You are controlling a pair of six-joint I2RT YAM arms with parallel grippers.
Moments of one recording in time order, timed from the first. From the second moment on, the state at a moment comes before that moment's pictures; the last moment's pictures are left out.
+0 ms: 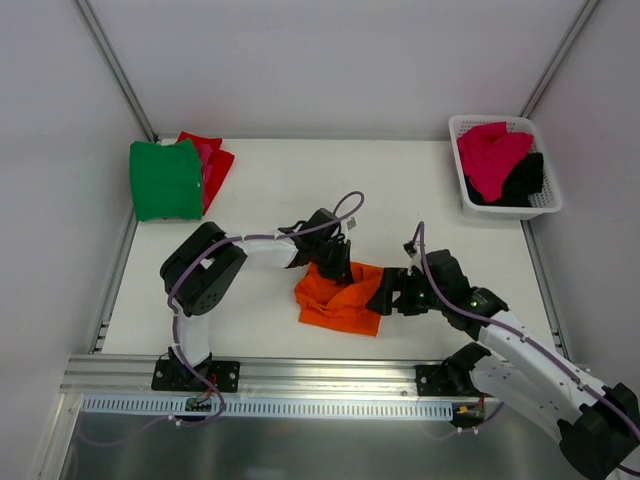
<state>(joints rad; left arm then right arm) -0.78 1.91 1.08 -0.08 0.40 -0.60 0.61 0.82 0.49 -0.43 -0.28 0.58</state>
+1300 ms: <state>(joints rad) -0.74 1.89 1.06 -0.07 0.35 -0.64 0.61 1.49 0.90 -0.34 -0.23 0.53</state>
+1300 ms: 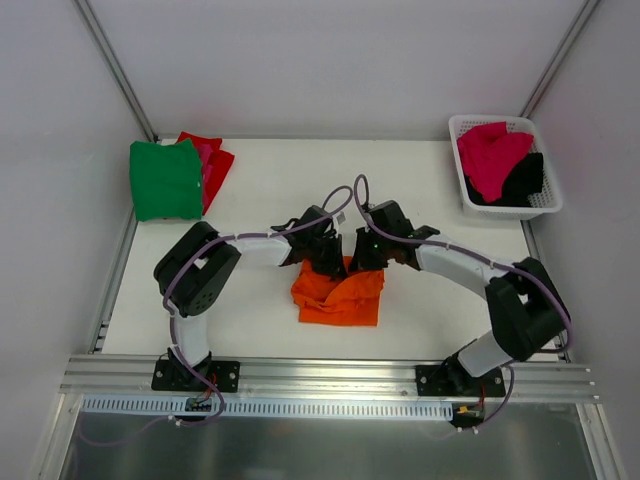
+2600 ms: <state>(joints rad) -0.63 1.85 0.98 -0.02 0.37 -0.68 0.89 1.10 0.52 -0.29 -0.10 0.67</state>
